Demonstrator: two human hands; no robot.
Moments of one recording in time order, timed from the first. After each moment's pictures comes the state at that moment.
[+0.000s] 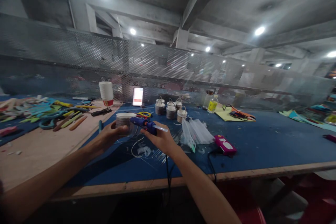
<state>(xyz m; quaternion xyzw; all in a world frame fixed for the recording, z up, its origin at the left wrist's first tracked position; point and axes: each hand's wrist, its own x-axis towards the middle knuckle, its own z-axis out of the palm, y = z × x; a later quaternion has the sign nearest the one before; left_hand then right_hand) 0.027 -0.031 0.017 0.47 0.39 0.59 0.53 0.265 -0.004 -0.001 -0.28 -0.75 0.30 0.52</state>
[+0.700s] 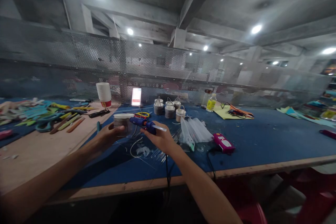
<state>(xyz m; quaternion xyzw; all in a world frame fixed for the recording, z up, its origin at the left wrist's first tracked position) 0.022 -0.029 0.017 0.47 0.38 0.58 0.55 0.268 -0.006 0.003 -0.27 -0.75 0.32 0.52</state>
